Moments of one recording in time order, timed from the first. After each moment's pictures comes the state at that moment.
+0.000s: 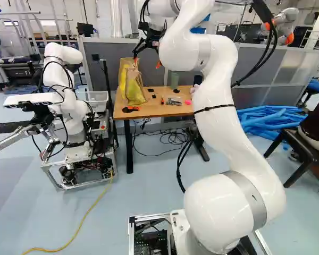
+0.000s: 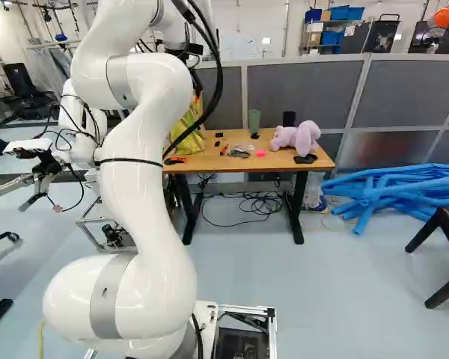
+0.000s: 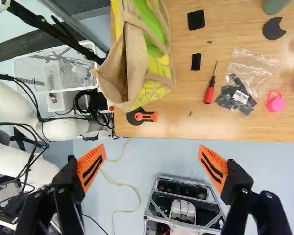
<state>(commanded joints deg) 8.2 -43.2 -133.3 9.2 -73.0 5.3</state>
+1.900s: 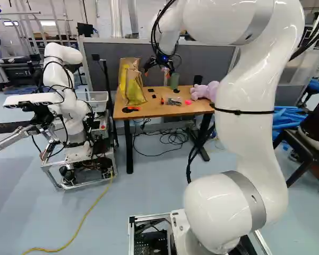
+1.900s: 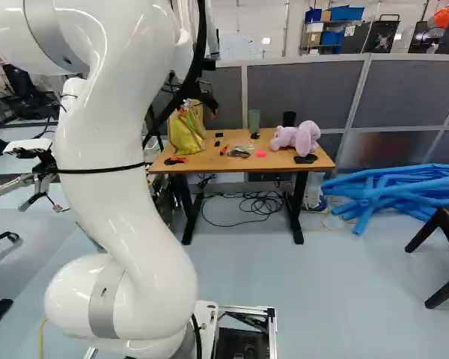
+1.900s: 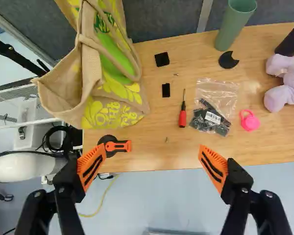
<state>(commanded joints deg) 5.0 -20.3 -83.6 5.7 -25.4 3.3</state>
